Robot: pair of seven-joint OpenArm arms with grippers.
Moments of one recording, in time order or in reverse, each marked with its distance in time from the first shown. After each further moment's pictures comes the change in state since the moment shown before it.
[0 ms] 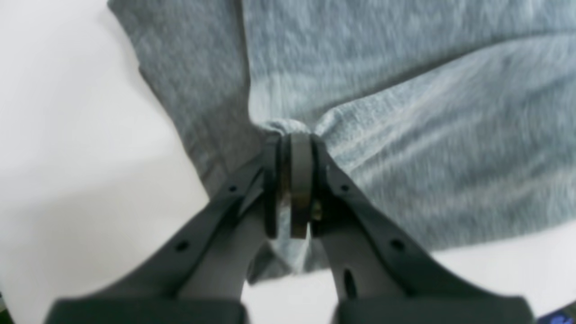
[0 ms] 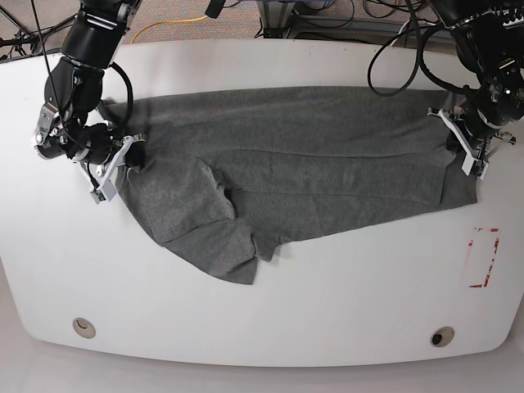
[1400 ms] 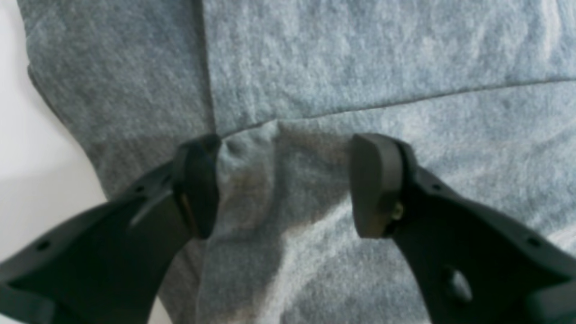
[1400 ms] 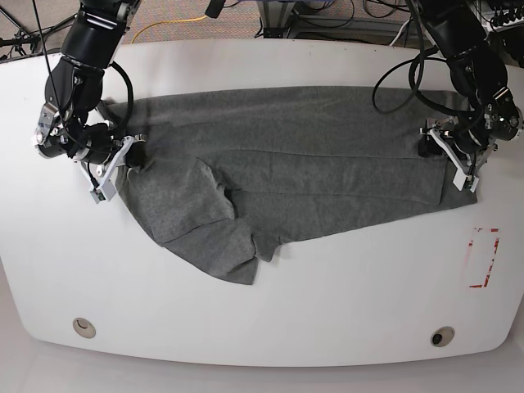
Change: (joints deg) left arm -11.6 0.9 1.0 -19.4 0.5 0.0 -0.2; right arm 0.0 0.2 -1.0 -2.1 -0.1 0.0 1.9
